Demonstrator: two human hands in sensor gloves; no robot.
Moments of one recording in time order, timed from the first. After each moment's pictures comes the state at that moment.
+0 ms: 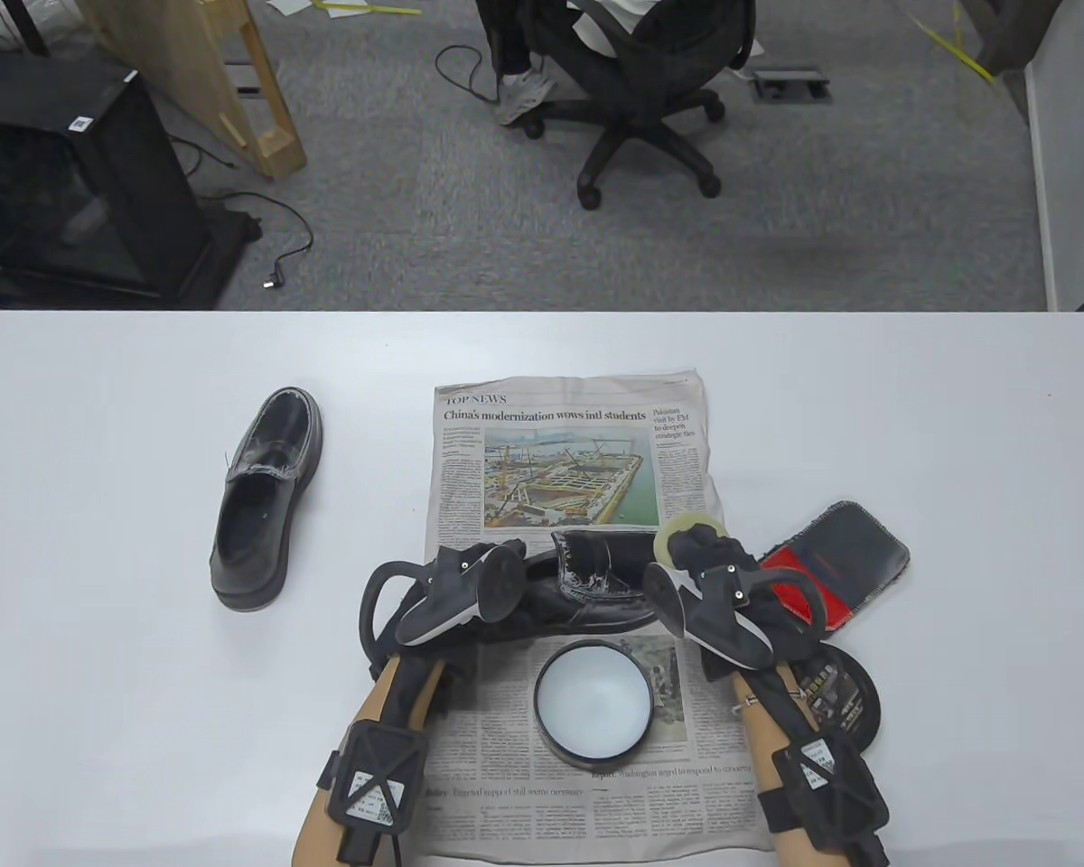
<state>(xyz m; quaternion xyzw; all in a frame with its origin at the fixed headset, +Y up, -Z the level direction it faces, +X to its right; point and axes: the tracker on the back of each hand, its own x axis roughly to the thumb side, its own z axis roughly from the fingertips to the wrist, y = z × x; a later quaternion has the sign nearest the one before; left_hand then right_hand) -0.107 -0.749 -0.303 -0.08 -0.12 -0.01 0.99 0.146 -0.726 -0.281 -0.09 0.09 -0.98 0.13</state>
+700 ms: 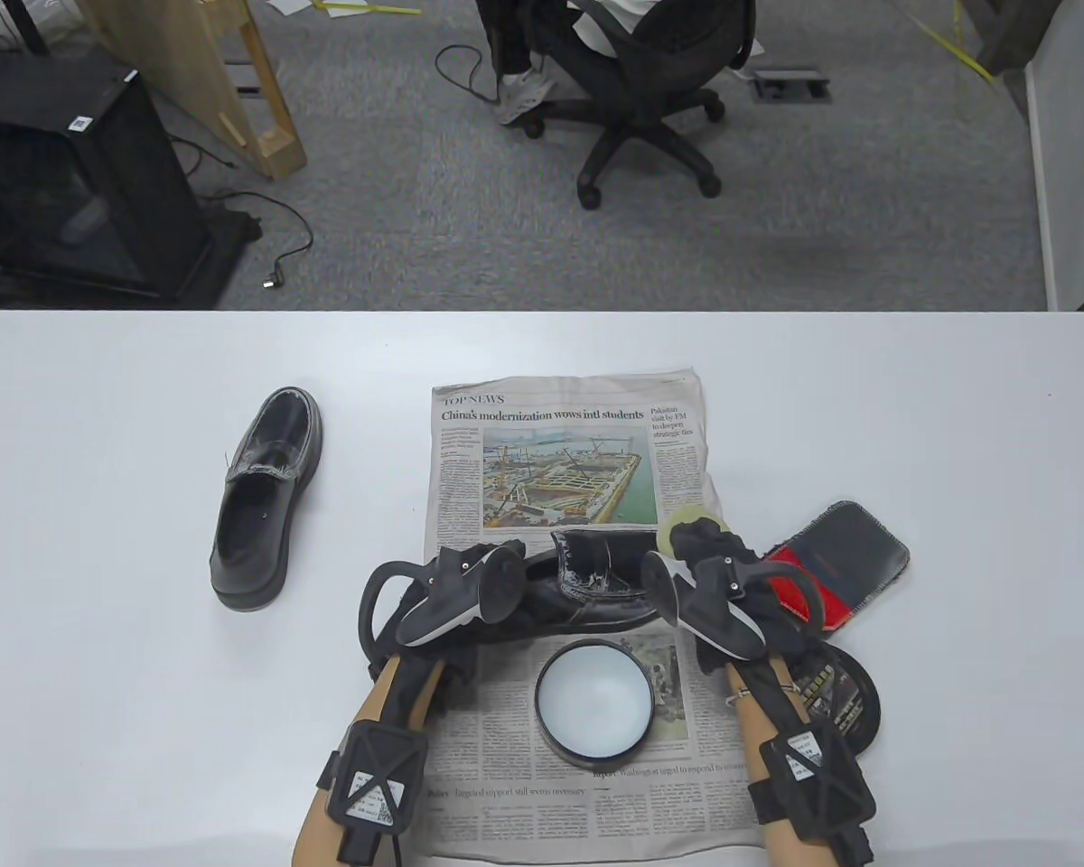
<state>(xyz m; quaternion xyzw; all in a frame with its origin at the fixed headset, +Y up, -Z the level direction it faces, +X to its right) -0.107 -0.749 -0.302 -0.08 -0.12 -0.02 0.99 0.150 -0.730 -0.288 -0.05 0.08 -0.99 0.12</state>
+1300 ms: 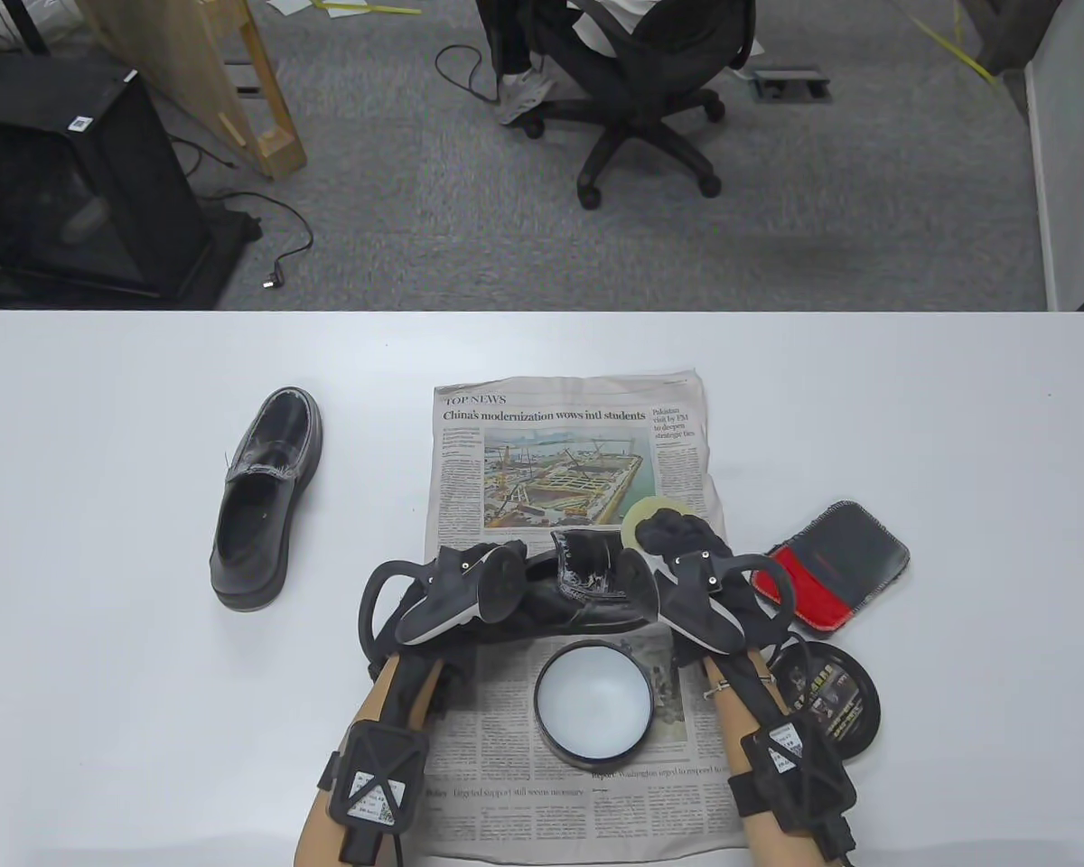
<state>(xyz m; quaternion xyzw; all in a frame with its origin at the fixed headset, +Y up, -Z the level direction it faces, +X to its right) -0.107 -0.749 -0.302 -0.08 -0.13 -0.01 0.99 0.126 -0.724 -0.306 -0.04 0.10 -0.99 0.10</state>
